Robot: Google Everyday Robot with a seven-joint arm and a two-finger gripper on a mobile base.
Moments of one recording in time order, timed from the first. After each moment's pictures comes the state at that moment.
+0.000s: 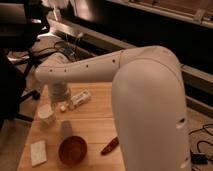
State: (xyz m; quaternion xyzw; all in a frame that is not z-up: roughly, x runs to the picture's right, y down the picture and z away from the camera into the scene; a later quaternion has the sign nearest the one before) arm -0.224 0.087 0.728 -0.29 0.16 0.59 0.74
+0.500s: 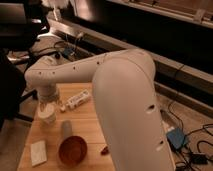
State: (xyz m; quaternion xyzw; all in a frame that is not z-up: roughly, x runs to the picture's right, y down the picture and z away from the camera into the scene) arm -0.282 0.091 0.754 -0.31 0.12 0.56 0.76
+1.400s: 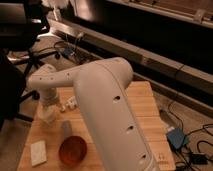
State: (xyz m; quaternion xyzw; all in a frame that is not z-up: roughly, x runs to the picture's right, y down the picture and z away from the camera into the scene) arm -0.294 0.123 0.830 -0.32 0.15 0.55 0.76
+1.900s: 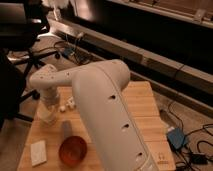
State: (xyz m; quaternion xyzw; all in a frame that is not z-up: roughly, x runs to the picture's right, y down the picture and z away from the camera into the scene) arm -0.289 0.119 0.825 -0.33 0.17 0.55 0.75
